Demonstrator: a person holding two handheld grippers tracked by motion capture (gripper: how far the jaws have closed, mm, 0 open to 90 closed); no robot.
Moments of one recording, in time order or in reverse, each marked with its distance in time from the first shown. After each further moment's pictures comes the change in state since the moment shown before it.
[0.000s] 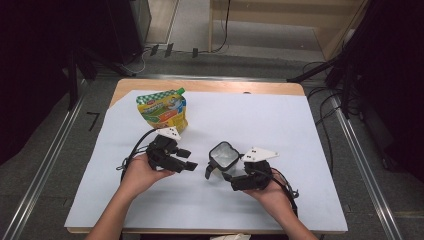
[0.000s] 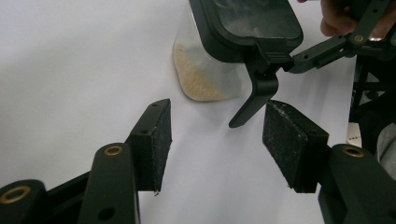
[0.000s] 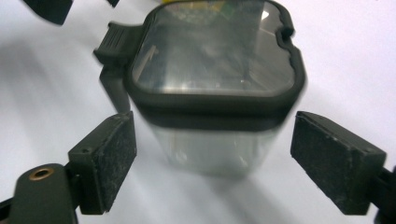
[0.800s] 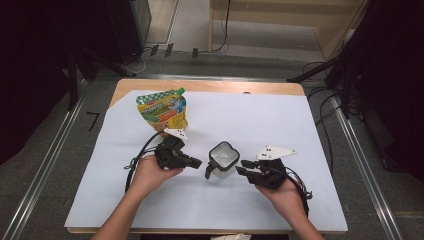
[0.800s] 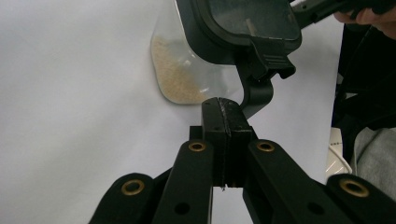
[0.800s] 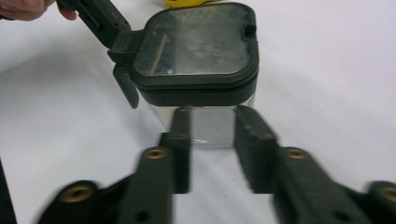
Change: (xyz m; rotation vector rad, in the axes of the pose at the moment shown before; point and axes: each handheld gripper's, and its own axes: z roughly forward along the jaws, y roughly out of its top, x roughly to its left) left arm 0.002 0.004 0.025 0.036 -0.093 -0.070; right arm -0.016 -0.002 -0.030 0.001 0.057 0.054
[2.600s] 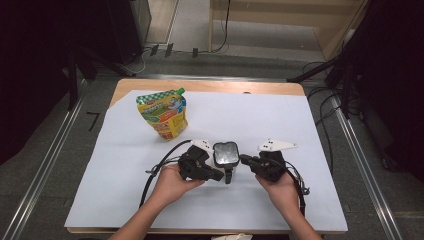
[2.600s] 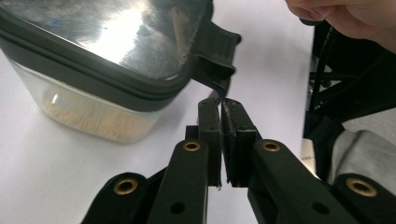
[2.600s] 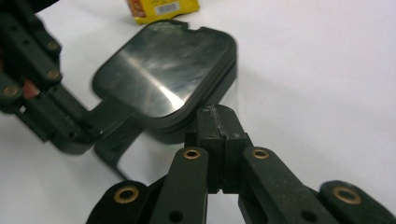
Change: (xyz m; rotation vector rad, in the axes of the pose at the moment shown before) left arm -0.044 0.016 0.041 0.018 -0.063 0.058; right arm -0.012 0.008 0.007 -0.029 -0.060 0.091
